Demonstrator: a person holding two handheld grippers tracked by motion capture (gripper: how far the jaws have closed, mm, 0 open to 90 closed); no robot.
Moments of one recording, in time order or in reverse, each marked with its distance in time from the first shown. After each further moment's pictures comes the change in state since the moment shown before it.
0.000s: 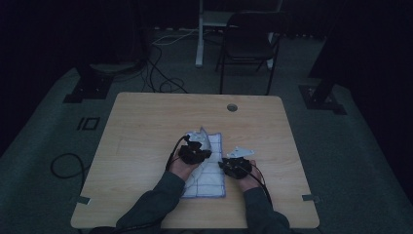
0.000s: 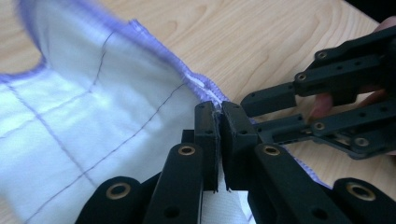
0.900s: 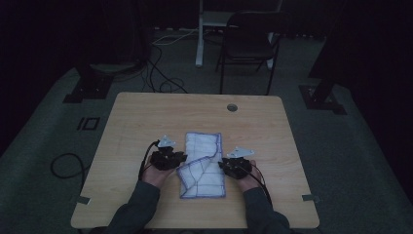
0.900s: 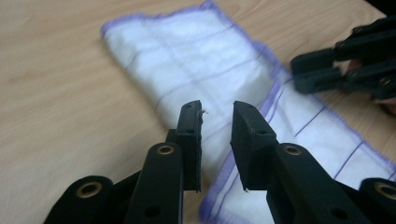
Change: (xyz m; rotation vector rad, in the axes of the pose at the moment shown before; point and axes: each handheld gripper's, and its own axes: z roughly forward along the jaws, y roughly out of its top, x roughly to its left) left arm 0.035 -0.056 -0.074 -0.054 0.098 -0.115; right arm 0.000 0.000 0.000 -0.002 0.000 0.000
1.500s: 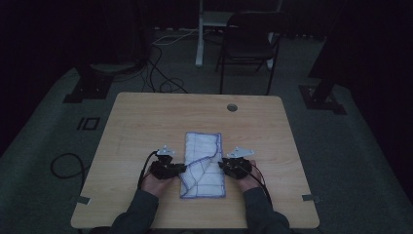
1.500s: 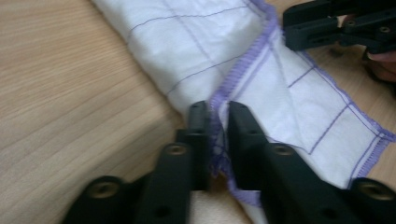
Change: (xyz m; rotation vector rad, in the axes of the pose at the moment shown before) left arm -0.010 -0.021 0.008 0.058 -0.082 -0.027; right arm 0.000 0.000 0.000 -0.002 0.001 0.000
